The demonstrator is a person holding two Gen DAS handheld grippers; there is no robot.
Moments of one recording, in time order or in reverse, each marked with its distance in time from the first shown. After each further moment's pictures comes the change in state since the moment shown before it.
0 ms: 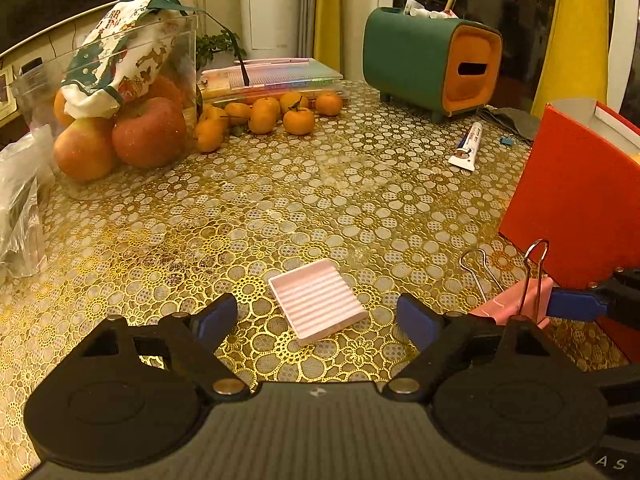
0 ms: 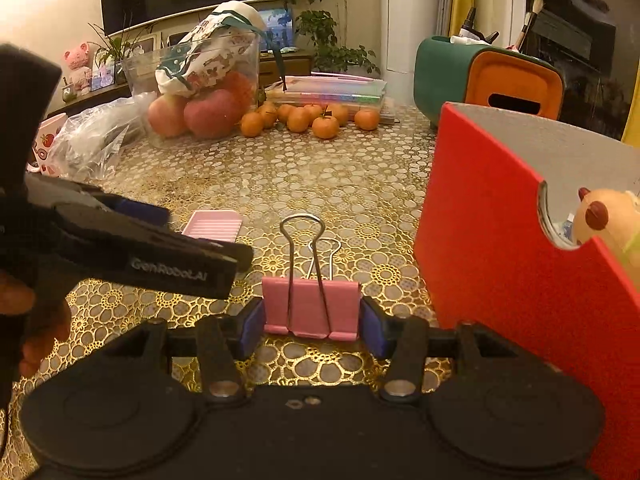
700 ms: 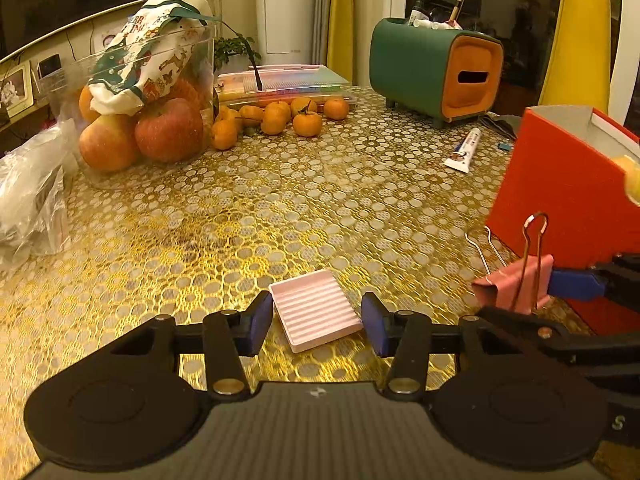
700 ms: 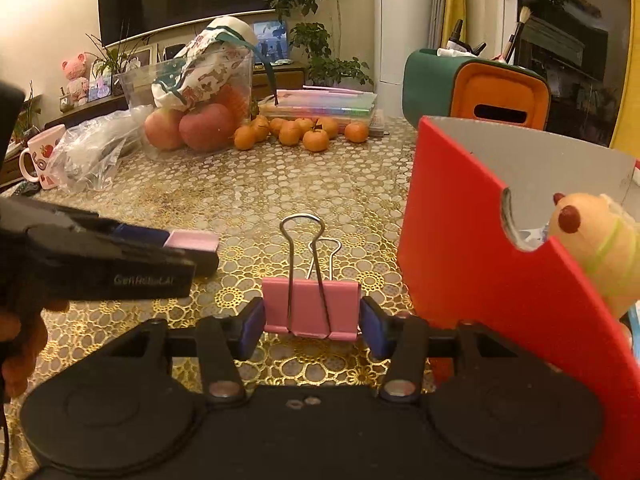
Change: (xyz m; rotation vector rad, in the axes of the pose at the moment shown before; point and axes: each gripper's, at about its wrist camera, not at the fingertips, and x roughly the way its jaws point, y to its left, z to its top) left arm -0.031 -0.010 -0.014 -0.034 -0.011 0.033; right arm -0.017 -0.005 -0.002 0.008 -0.038 -0.016
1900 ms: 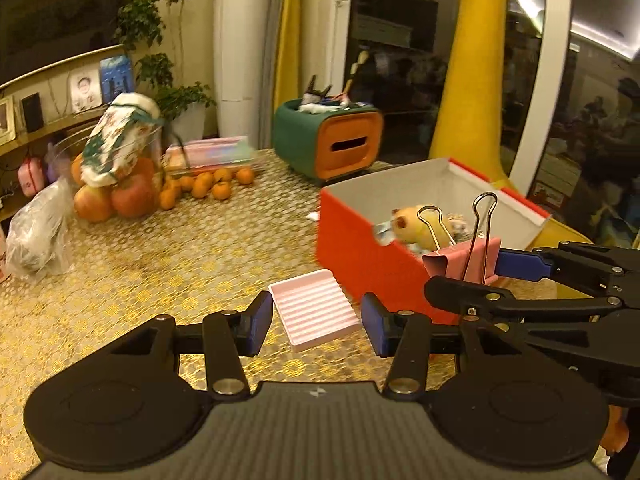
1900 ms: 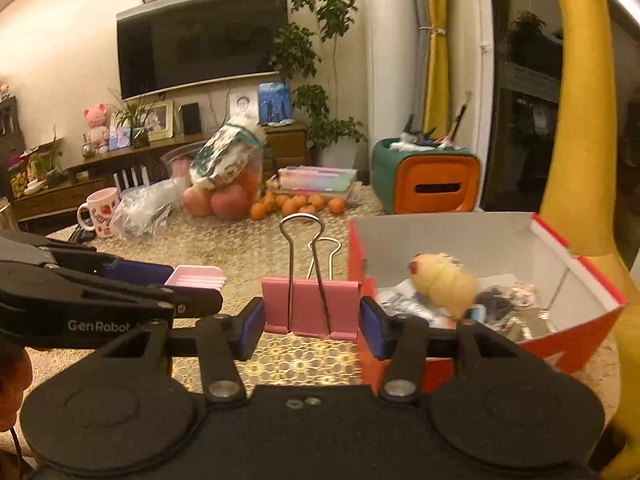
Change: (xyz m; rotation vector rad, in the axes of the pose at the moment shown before) left arm -0.175 -0.103 0.004 0.031 -0.109 -0.119; right arm -0.177 -0.036 0.004 0.019 -0.159 0.012
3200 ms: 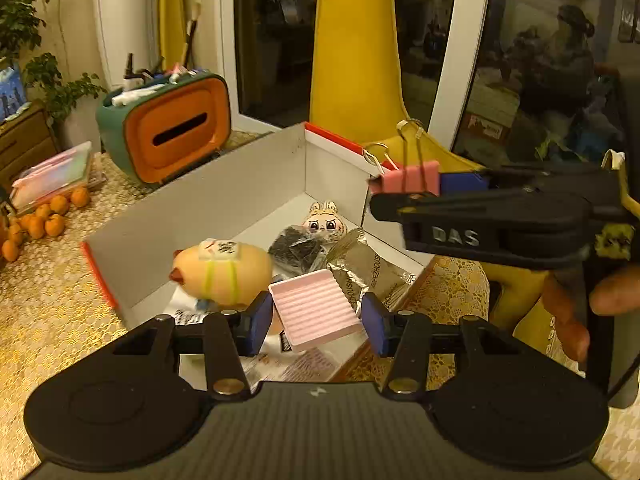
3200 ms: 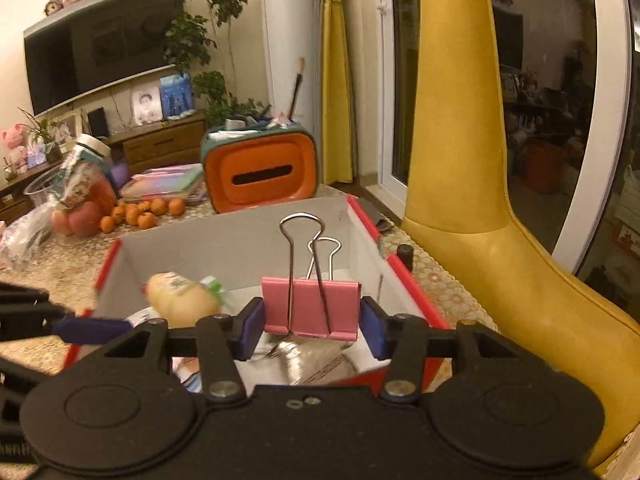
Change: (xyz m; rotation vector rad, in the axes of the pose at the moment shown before) left arm 0.128 -0.163 0.054 0.170 0.175 -0.172; right arm 0.048 -0.201 0.018 0.114 0.090 -0.184
